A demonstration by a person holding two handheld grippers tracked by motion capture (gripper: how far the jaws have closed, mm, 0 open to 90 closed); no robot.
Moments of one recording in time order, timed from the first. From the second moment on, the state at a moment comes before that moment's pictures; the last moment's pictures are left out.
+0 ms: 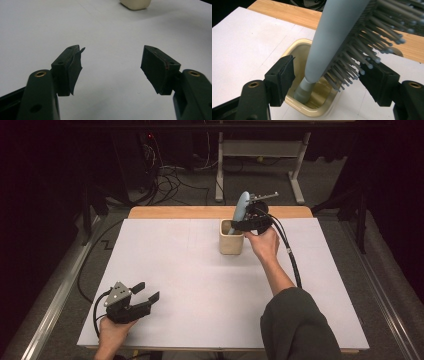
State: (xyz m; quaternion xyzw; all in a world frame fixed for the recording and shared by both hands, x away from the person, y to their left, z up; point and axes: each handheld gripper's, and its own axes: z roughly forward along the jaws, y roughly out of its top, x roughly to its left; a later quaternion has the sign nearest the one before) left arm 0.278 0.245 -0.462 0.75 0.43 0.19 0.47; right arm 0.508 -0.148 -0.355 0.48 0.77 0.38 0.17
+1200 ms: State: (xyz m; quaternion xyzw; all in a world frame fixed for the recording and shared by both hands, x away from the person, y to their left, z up) left arm 0.279 0.245 -0.462 0.74 0.43 0.20 0.47; right arm 0.470 -0.190 -0.349 0.47 0.76 0.40 0.19
